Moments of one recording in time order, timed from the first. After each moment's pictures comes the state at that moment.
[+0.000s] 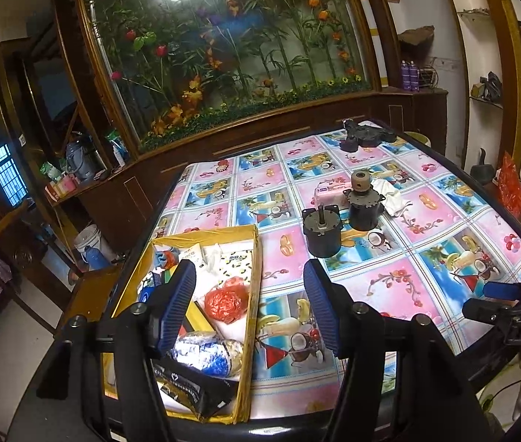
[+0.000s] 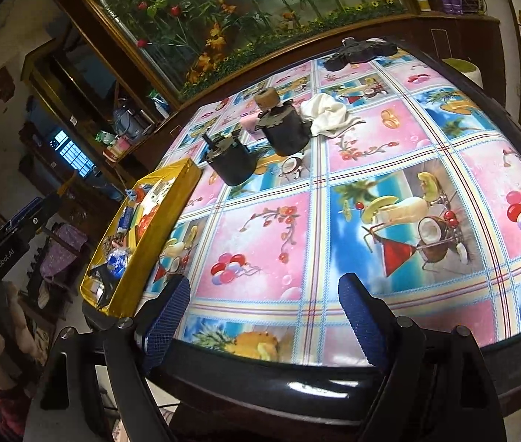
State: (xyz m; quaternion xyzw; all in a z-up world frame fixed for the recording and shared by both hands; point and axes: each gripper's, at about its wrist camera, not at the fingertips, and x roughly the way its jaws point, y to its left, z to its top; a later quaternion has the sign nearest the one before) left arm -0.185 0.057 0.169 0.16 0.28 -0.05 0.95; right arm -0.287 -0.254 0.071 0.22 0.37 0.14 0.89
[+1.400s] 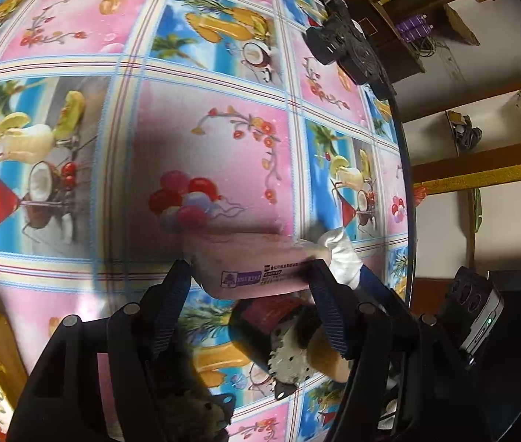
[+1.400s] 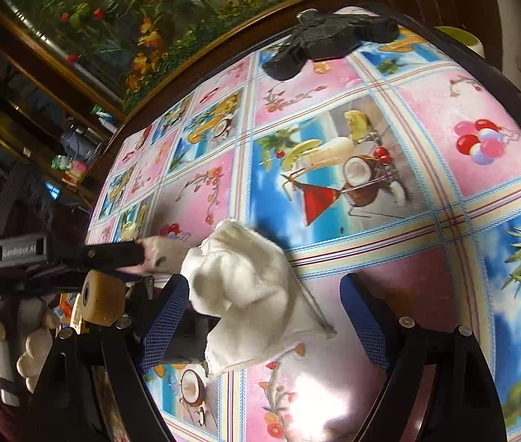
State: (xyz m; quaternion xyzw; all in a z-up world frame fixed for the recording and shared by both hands) left arm 0.161 -0.050 0.034 -0.14 0.66 -0.24 0.70; right arm 0.035 -0.312 0.039 0.25 0.43 0.11 0.86
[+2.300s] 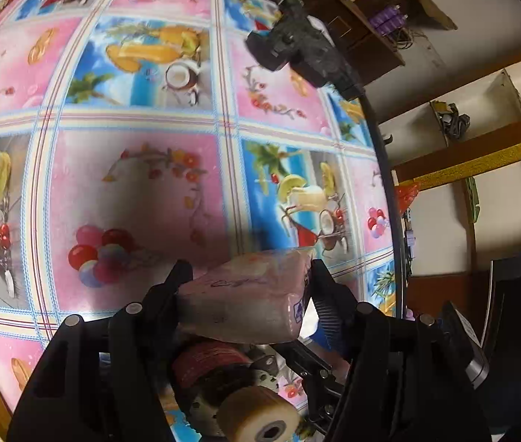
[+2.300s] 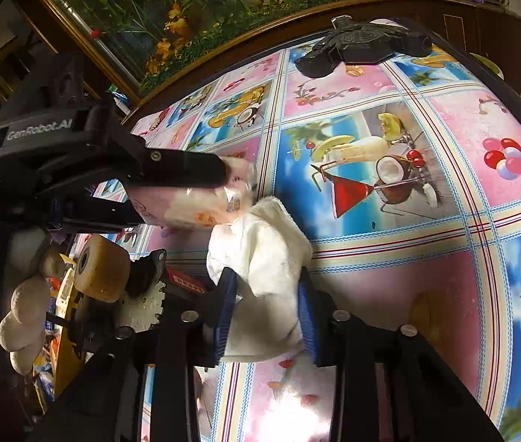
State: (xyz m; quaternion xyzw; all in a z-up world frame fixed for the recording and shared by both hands) left arm 0.170 -0.104 0.048 -0.11 0.62 -0.28 0.73; right arm 0.027 -0.291 0.034 0.20 0.42 0.13 0.88
